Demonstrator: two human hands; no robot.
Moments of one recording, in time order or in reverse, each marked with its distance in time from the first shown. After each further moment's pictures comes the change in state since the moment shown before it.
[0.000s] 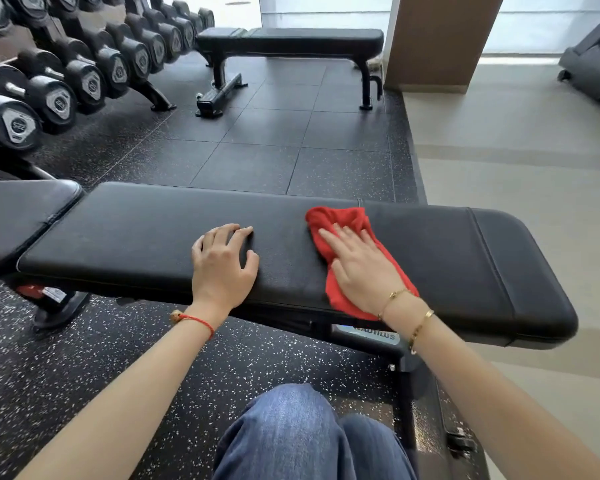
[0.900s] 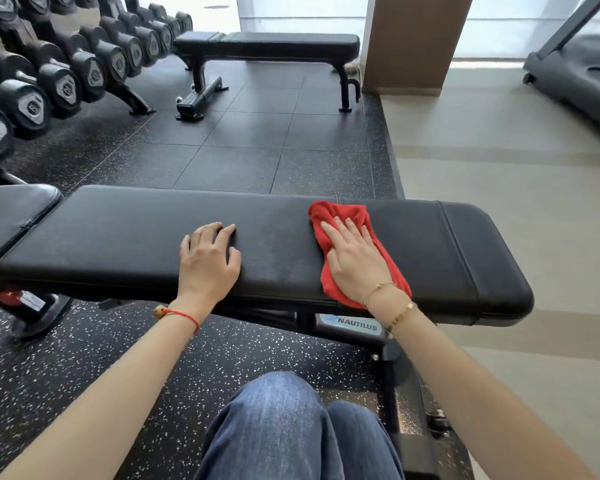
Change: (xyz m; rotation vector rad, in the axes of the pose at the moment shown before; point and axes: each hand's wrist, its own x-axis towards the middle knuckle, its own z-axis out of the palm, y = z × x) left_hand -0.002 0.008 -0.008 0.006 -0.091 -0.006; right_hand -0.016 0.007 -0.007 -0.029 0.036 0.158
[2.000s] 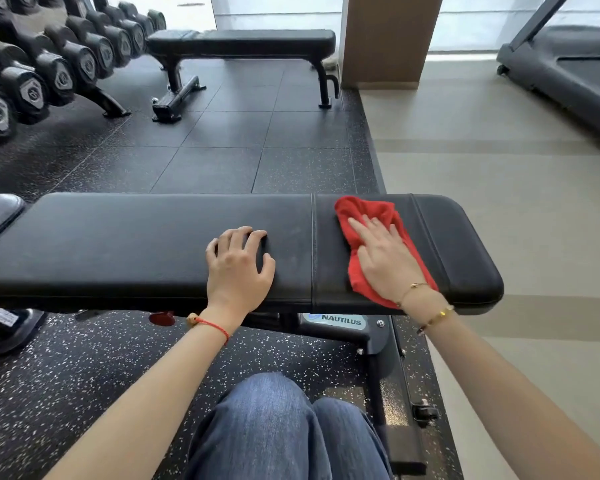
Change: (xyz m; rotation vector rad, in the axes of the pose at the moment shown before) left_hand -0.017 0.078 0.025 -0.009 0.030 0.125; right_hand -0.026 0.077 -0.016 0.014 0.058 0.092
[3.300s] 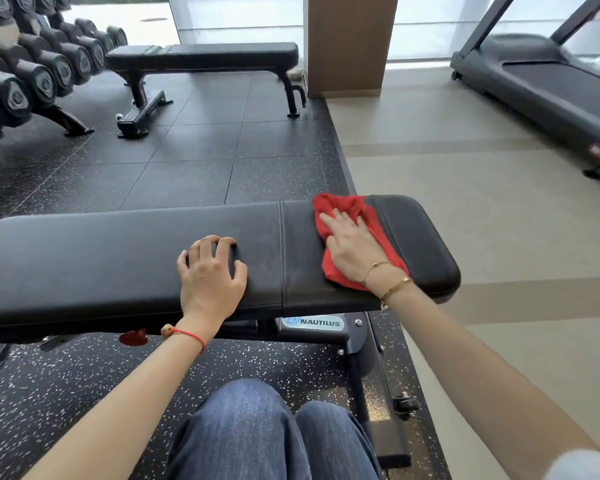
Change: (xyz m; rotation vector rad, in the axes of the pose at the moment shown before) left_hand 0.002 0.009 -0.001 -0.003 -0.016 -0.023; right_hand 0.018 0.008 -0.008 -0.091 -0.064 0.029
